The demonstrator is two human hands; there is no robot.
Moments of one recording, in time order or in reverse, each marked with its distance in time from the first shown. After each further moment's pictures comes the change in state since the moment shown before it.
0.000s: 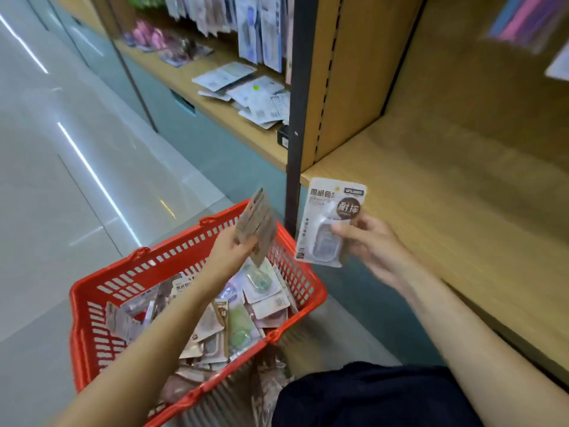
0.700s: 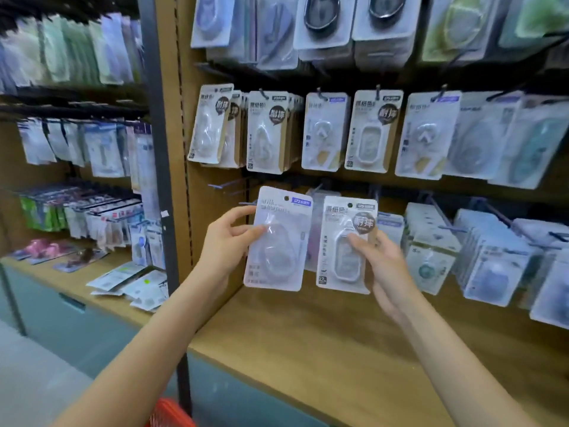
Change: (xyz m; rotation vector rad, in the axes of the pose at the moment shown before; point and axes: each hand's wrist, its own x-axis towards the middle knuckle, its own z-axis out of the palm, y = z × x) left_hand -0.053 0.377 0.034 -0.439 -0.183 0.503; right_hand -0.232 -0.235 -0.066 0.042 0.498 -0.720
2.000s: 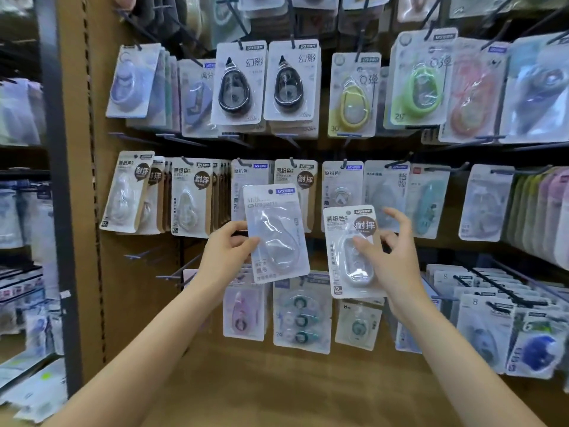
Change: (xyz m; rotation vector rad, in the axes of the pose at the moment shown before) left_hand 0.064 0.059 0.101 0.049 -0.120 0.150; right_hand 0.035 -0.101 -0.081 -0.359 0.337 -0.403
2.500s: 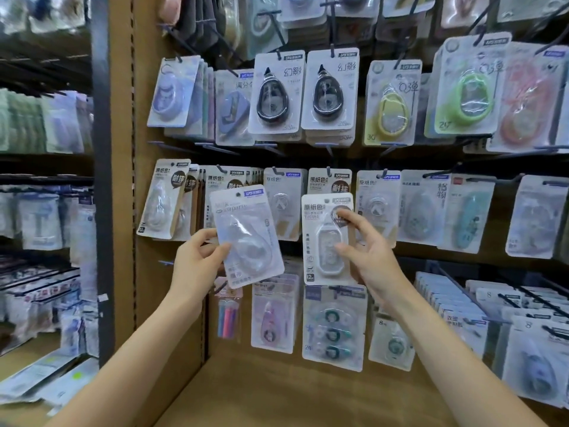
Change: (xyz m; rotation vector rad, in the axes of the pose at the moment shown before) left_hand 0.004 -0.021 -0.073 -0.044 0.239 0.016; right_hand 0.018 0.003 0.069 0.098 -0.407 -0.076
